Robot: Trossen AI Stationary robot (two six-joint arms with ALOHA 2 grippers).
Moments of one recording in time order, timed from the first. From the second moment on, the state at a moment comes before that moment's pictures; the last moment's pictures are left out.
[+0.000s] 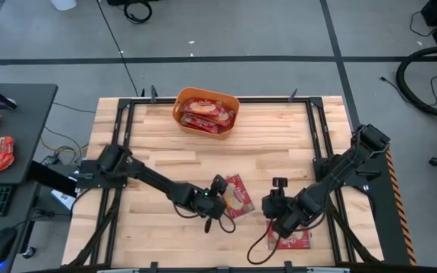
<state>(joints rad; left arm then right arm) -0.39 2.02 1.26 -0.26 -0.57 0.53 0.72 1.61 1.09 -0.86 0.51 0.69</state>
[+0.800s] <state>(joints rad) -0.32 2.11 1.26 -0.18 -0.50 0.68 0.73 1.61 1.09 -0.85 0.56 0.72</state>
